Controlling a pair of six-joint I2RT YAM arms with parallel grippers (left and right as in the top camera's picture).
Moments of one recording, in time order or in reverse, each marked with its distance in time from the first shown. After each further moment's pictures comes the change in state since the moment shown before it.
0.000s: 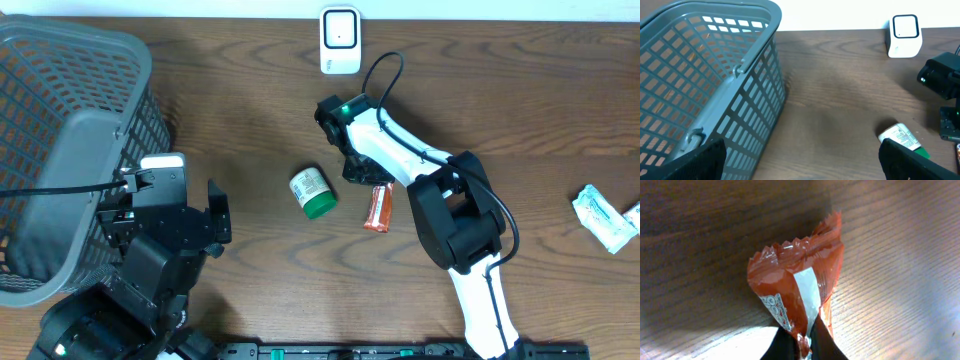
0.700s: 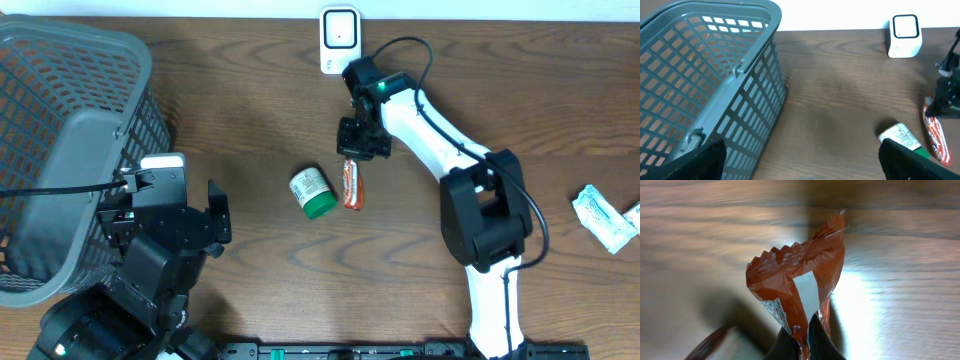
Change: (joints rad) left arm 0.000 0.000 0.000 0.000 0.000 0.000; right arm -0.124 -0.090 0.028 0.242 -0.550 -0.296
